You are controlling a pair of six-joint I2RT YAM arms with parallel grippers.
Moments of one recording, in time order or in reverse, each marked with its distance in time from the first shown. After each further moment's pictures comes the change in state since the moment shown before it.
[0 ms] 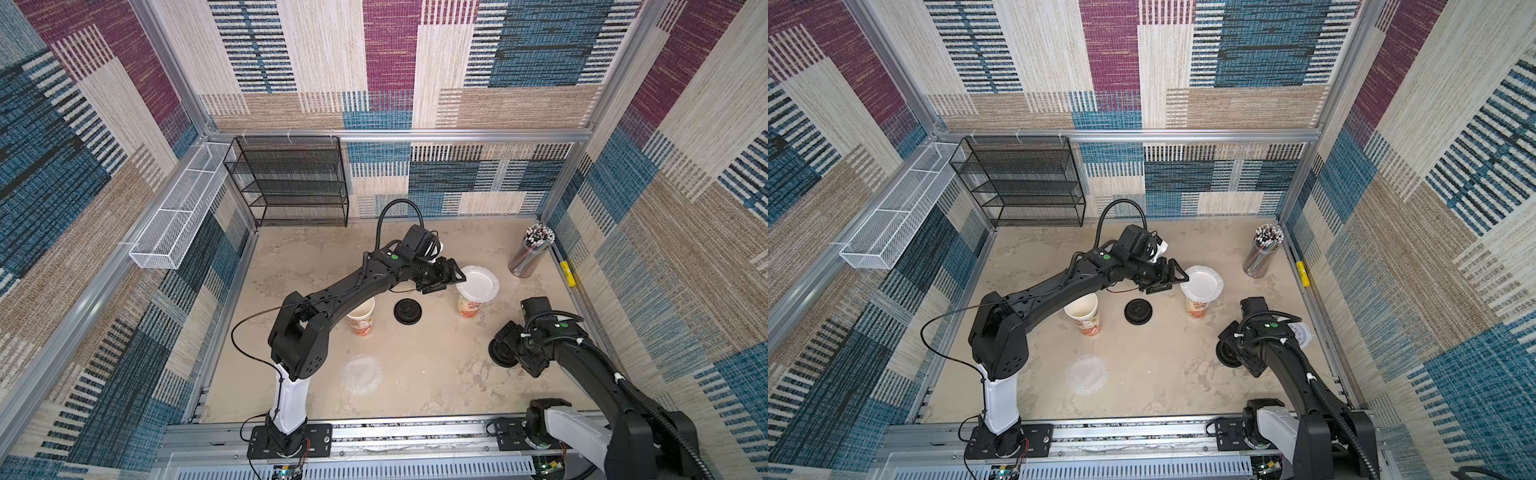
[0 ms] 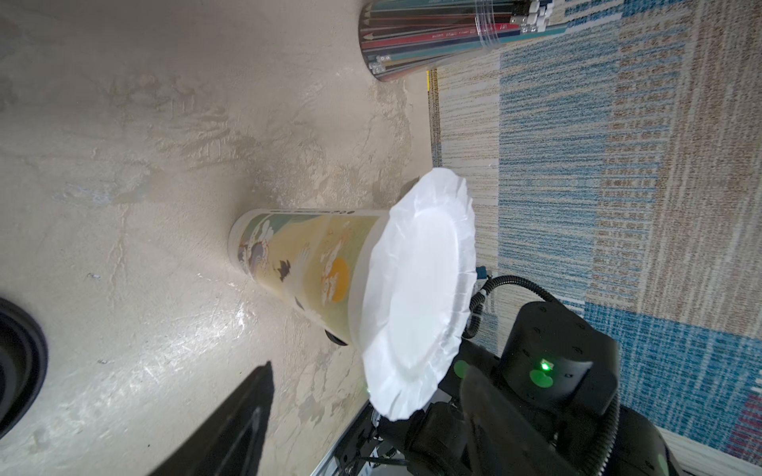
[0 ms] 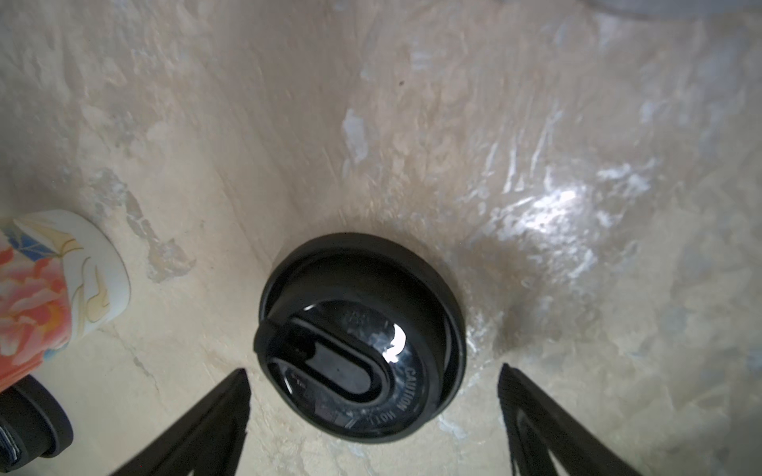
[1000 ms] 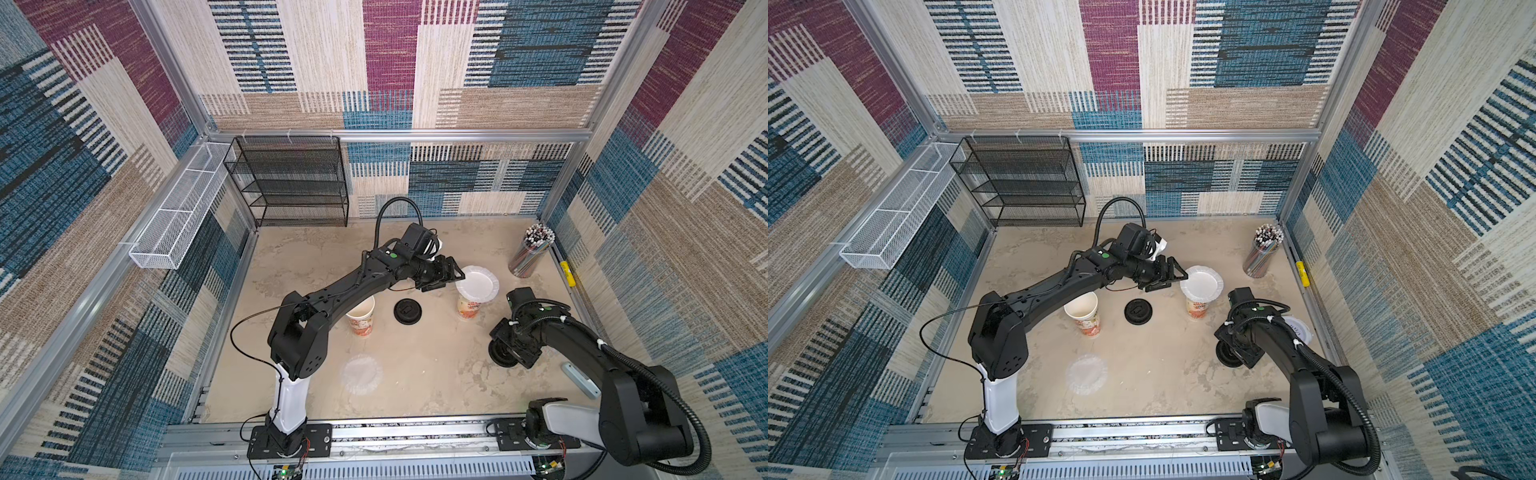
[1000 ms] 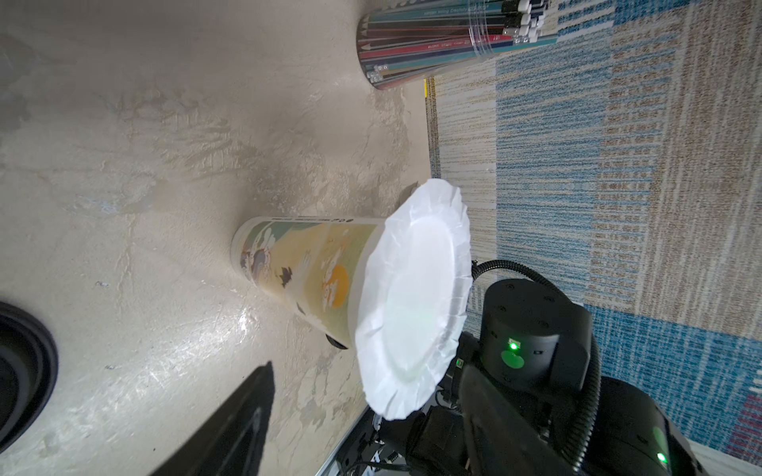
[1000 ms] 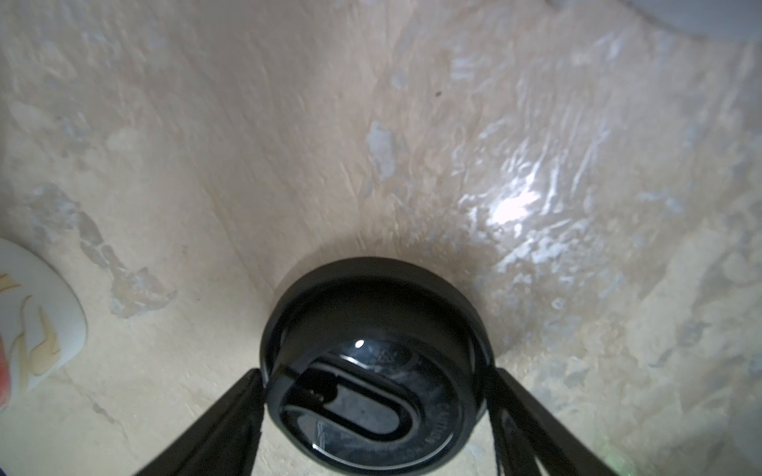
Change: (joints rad) left arm 0.011 0.000 0.006 -0.001 0.000 0.009; right arm 0.070 0.208 0.085 -0.013 0.068 0.038
